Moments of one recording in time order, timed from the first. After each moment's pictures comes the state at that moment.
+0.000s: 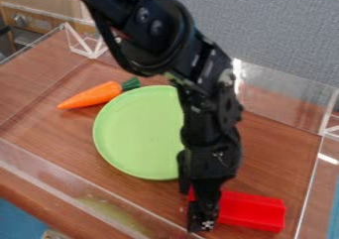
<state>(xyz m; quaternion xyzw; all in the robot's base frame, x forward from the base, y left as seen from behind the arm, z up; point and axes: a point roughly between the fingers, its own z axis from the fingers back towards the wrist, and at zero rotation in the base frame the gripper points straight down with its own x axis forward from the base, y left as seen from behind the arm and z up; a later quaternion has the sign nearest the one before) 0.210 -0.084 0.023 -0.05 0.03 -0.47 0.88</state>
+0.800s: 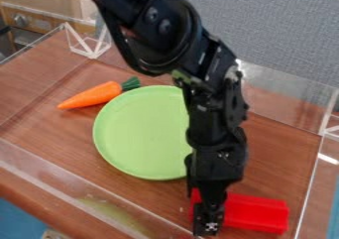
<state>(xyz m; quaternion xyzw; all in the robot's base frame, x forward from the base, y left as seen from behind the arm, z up) 0.209 -0.087 0.023 -0.08 0.04 -0.49 0.87</state>
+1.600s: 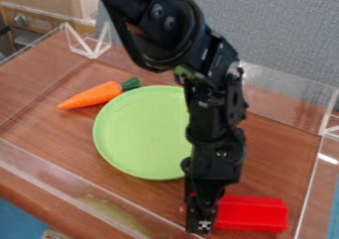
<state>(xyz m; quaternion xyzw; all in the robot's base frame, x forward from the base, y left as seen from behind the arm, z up) 0.208 -0.087 0.024 -0.09 0.06 -0.51 0.85</state>
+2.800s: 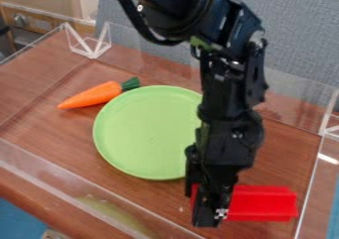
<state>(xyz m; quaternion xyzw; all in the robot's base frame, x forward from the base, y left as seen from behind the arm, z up) 0.208 -0.095 0.064 -0.08 0.07 -0.47 0.88</state>
